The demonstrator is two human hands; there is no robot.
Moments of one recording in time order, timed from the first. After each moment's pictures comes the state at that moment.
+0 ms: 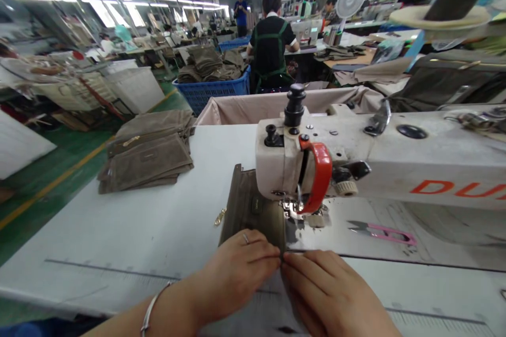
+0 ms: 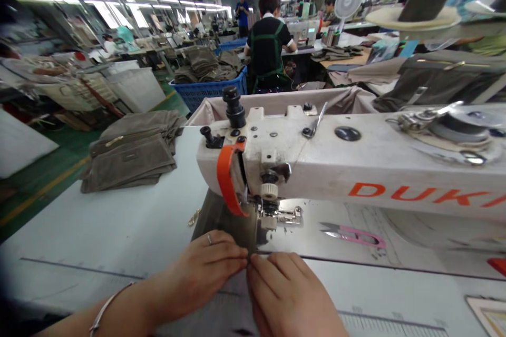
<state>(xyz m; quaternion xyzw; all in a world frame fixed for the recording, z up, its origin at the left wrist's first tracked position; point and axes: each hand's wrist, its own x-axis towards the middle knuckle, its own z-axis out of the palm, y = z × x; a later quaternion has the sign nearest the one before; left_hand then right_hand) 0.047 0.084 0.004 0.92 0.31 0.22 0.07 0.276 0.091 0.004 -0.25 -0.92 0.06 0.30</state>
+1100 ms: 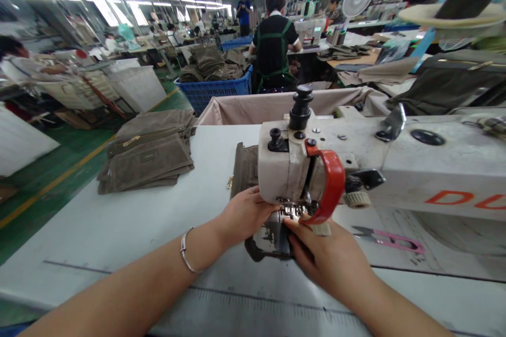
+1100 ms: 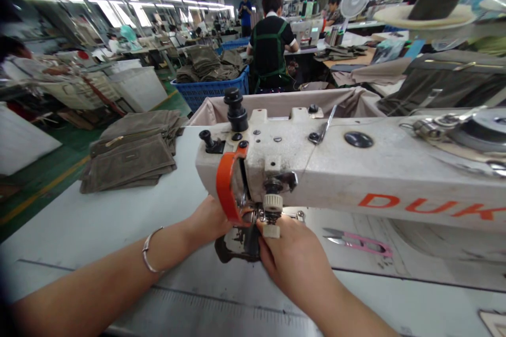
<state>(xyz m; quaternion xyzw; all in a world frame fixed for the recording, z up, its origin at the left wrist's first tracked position) 0.041 0.172 0.003 0.91 0.38 0.18 -0.06 0.267 0.144 -0.002 -0.37 -0.90 0.04 0.23</state>
